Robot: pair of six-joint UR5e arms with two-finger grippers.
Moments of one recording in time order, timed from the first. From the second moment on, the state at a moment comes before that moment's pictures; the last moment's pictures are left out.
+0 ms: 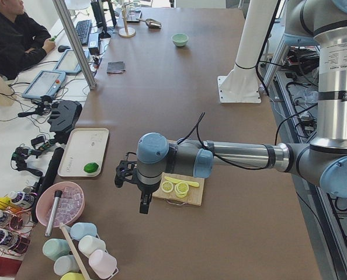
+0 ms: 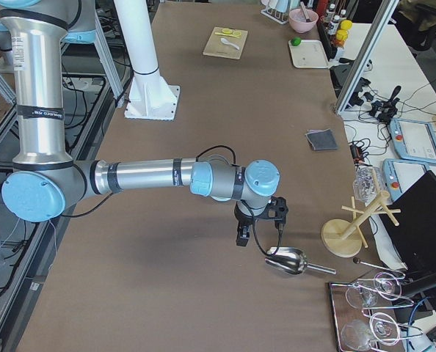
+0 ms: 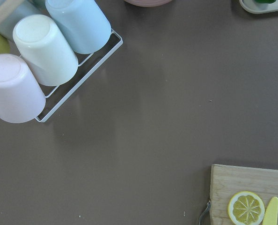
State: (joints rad) left arm -1.65 -1.49 -1.70 -1.67 -2.30 0.02; right arm 1.54 -1.58 1.69 -1.75 2.37 0.05
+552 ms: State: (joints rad) left arm -1.65 -1.51 -1.73 -1.67 -2.30 0.02; right arm 1.53 -1.58 1.70 -1.68 2.39 0.05
